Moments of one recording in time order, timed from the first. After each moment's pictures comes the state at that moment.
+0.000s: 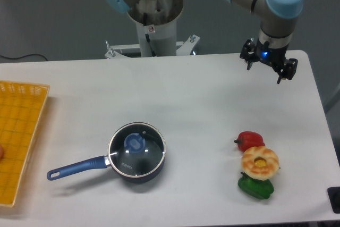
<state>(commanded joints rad) 2.87 -1.77 -1.69 -1.17 1.62 1.42</state>
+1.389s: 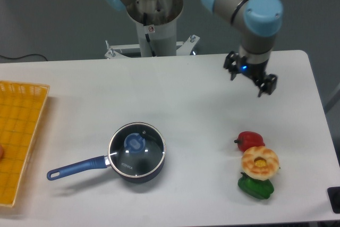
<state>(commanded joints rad) 2.67 -1.80 -1.70 -1.14 1.63 1.41</state>
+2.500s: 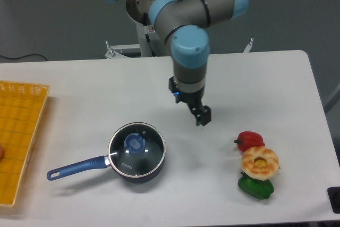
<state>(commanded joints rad) 2.41 -1.85 -1.69 -1.14 1.58 1.26</state>
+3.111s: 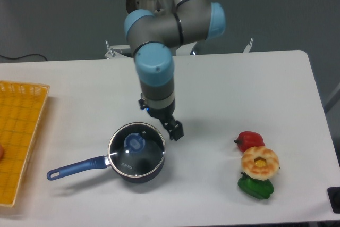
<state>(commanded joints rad) 2.28 -1.94 -1.57 -1.14 1.59 1.13</state>
